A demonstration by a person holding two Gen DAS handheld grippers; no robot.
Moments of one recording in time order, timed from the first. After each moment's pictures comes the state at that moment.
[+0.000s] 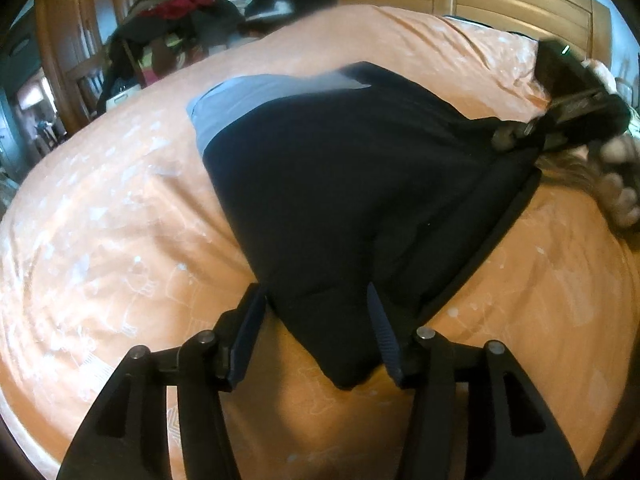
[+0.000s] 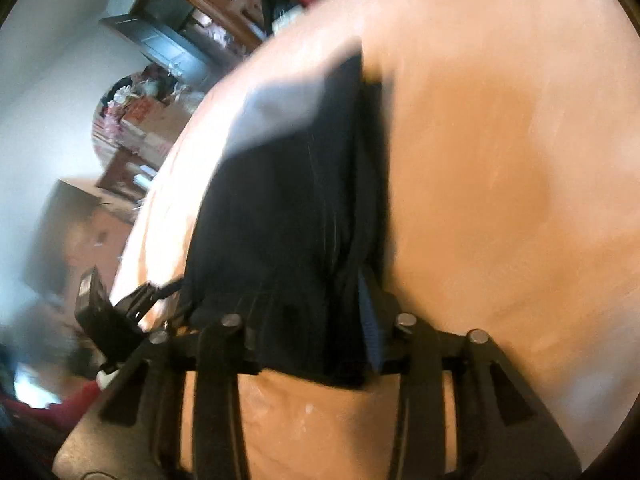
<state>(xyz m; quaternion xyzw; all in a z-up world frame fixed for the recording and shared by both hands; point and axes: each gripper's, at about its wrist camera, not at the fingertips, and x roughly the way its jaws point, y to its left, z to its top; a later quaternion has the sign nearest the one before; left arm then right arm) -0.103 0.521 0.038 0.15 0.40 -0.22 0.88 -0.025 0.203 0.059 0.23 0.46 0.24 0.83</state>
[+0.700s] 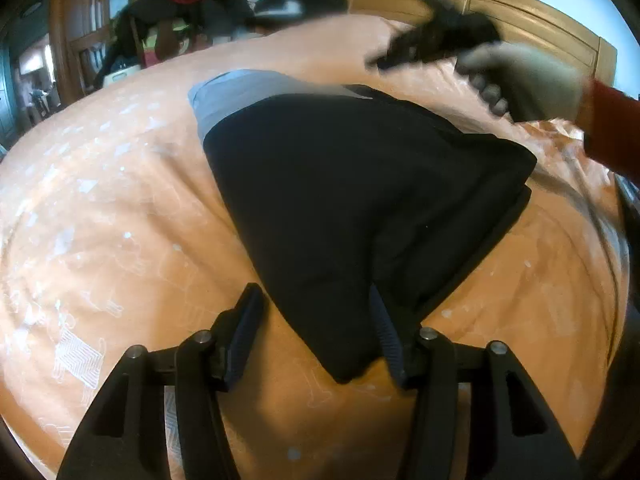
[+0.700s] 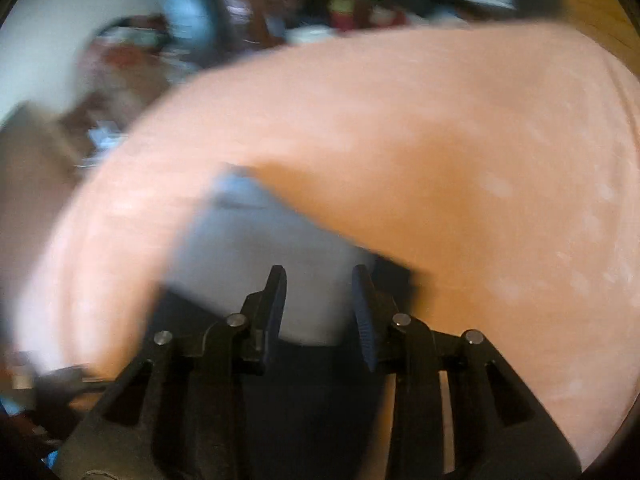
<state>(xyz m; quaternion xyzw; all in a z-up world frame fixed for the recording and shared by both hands) -0.117 0.541 0.036 0.08 0.41 -0.24 0.87 0.118 0.302 0.116 0.06 0.43 0.28 0.86</state>
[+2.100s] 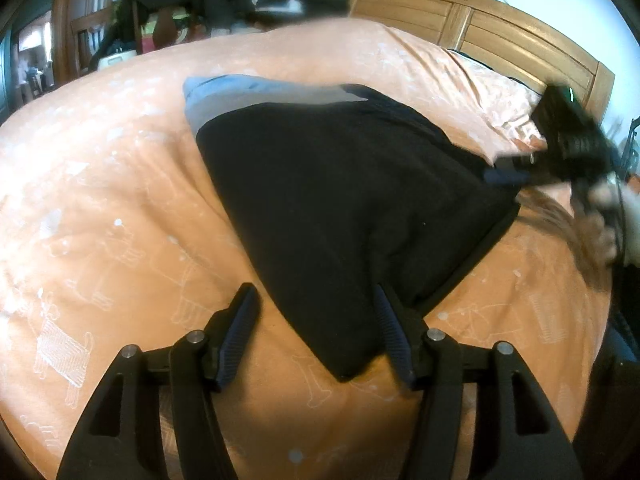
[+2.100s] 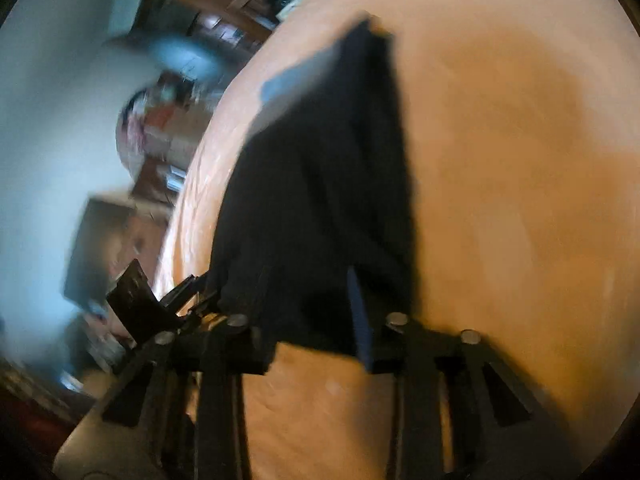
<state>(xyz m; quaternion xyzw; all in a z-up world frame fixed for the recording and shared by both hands) -0.098 0.564 0.038 0.03 0.43 -0.27 0.86 -0.074 0.197 -0.004 0.33 0.50 0.29 0.75</state>
